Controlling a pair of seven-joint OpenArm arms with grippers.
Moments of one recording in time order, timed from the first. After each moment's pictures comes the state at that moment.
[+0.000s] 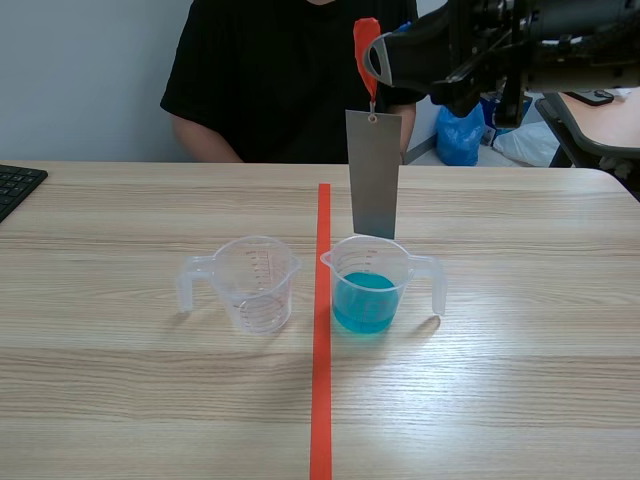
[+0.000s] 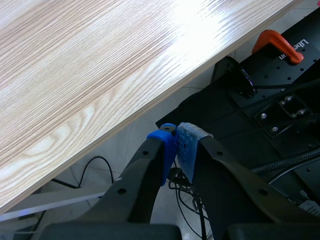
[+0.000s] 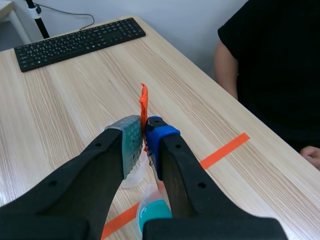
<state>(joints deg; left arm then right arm) 69.1 -20.0 -17.7 88.2 17.1 -17.1 -41.0 11.0 25.1 -4.3 109.0 50.0 39.0 -44.5</state>
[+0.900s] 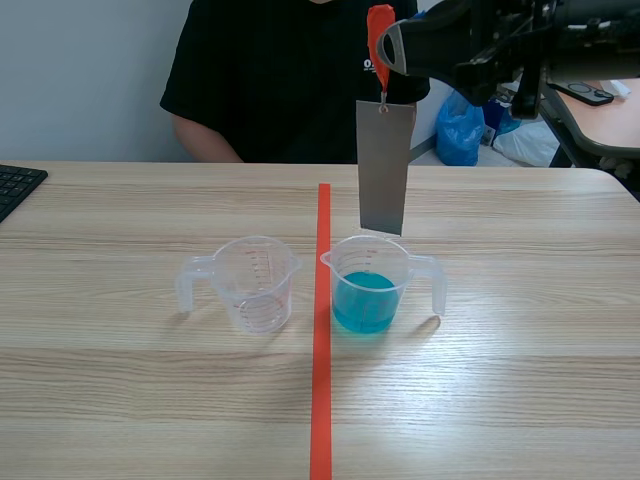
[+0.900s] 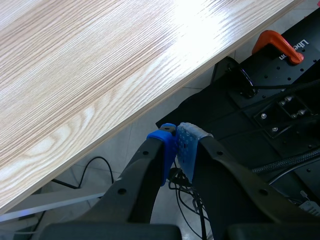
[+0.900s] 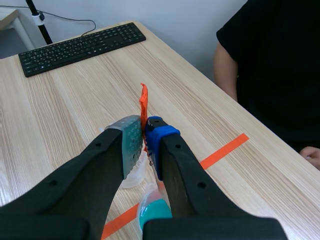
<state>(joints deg) 69.1 -20.0 -17.7 88.2 17.1 -17.1 -41.0 11.0 26.9 -2.7 109.0 53.5 39.0 -45.1</state>
